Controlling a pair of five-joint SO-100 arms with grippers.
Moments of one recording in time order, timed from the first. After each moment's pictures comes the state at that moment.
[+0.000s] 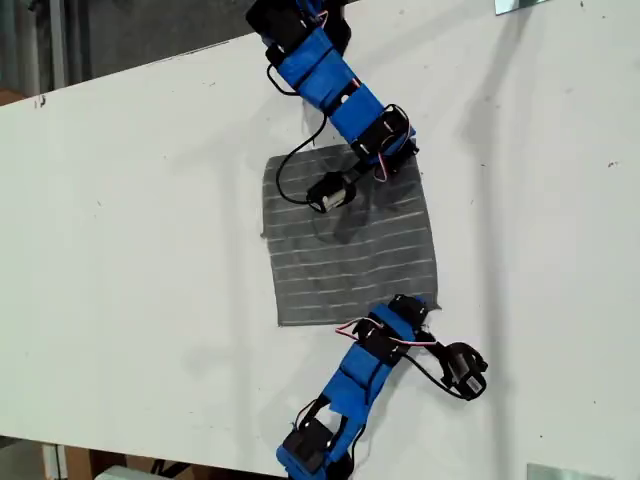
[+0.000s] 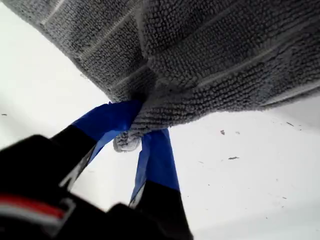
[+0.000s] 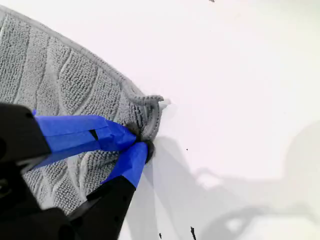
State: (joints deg) arm 0 25.6 44.8 52.0 68.6 -95.8; arm 1 -35.2 71.1 91.4 74.5 91.8
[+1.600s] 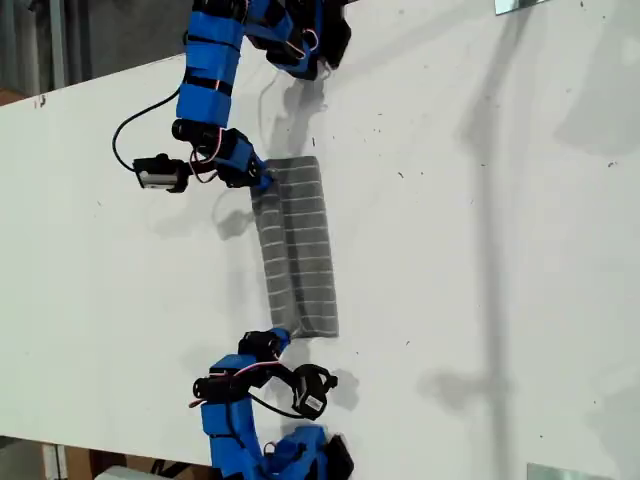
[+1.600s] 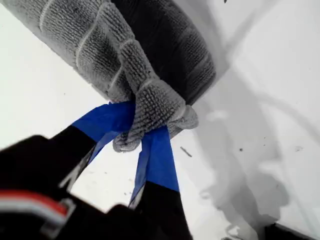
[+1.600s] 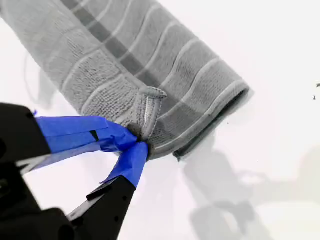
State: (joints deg) arm 0 -16.2 100.5 100.5 76.4 -68.9; arm 1 20.7 99.5 101.2 79.2 57.4
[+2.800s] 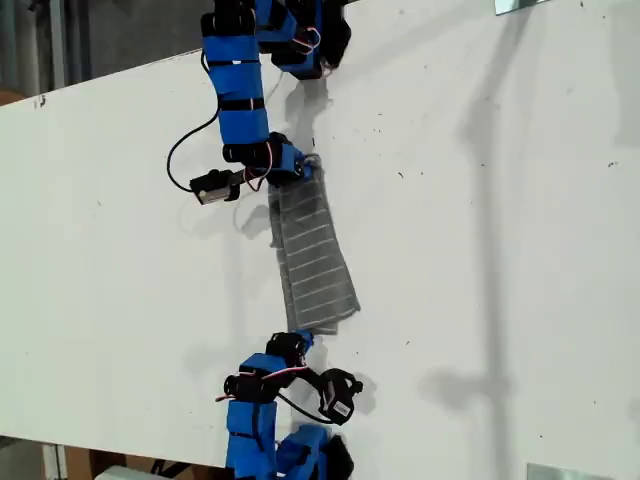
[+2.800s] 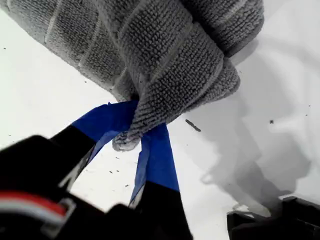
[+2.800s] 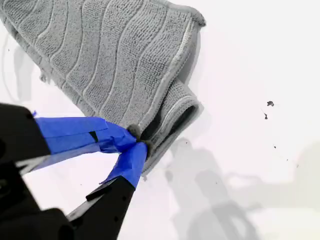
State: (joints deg) arm 0 -7.1 102.9 113.5 67.9 -73.9; arm 1 7.0 93.2 112.9 76.6 65.5
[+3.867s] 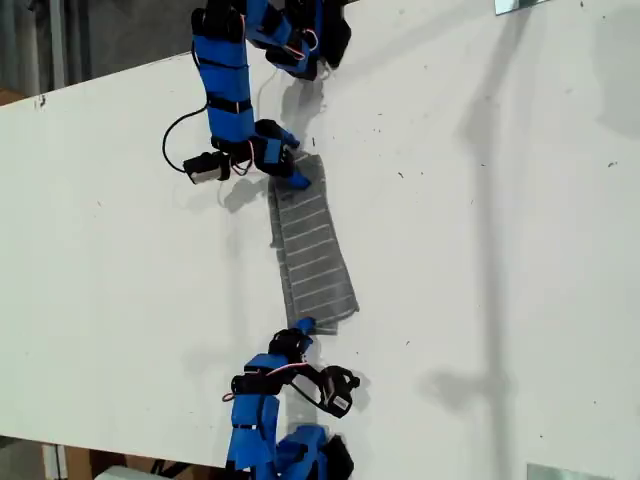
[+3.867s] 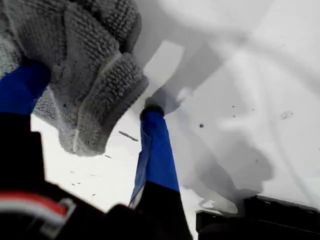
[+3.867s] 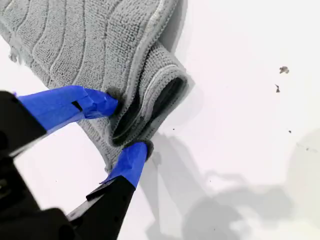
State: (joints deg) arm 0 -12.5 101.2 127.6 49.5 -68.5; arm 1 21.0 89.5 124.2 67.9 58.4
